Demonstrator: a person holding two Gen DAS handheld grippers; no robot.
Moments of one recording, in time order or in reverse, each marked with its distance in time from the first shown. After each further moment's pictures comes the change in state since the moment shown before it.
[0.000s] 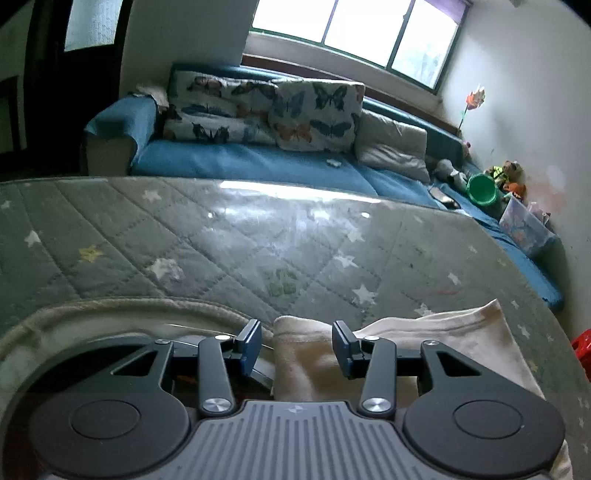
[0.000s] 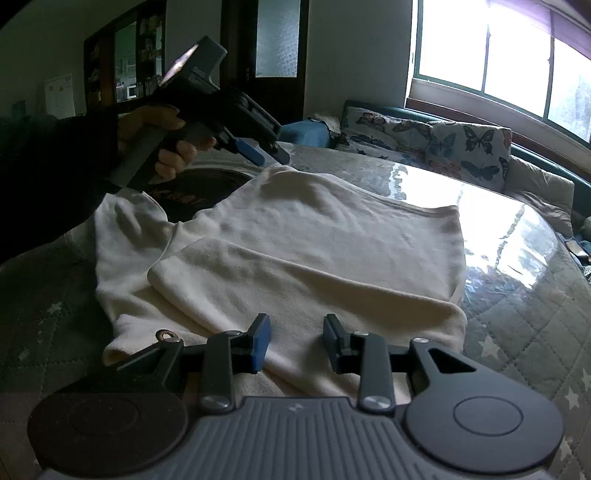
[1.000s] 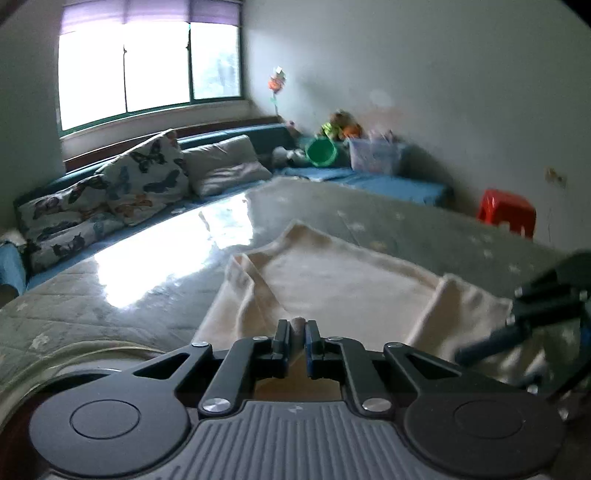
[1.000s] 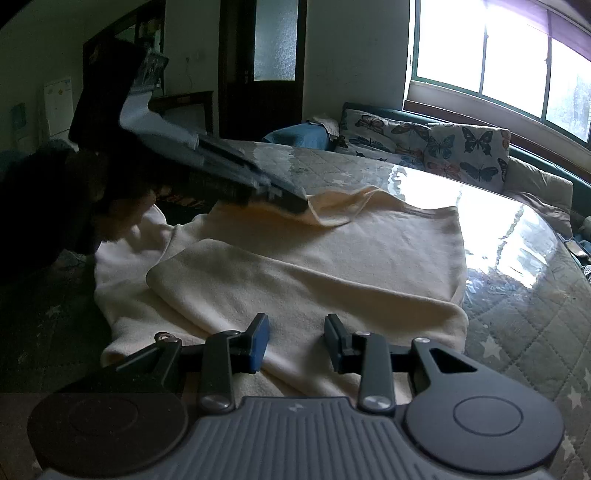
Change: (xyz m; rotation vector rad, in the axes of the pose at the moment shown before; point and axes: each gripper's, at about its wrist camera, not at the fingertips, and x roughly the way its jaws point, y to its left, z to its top) left arm -0.065 -0.091 -0.098 0.607 -0.126 -0.308; right arm 0.002 0.001 -0.001 0.007 -0.013 -0.005
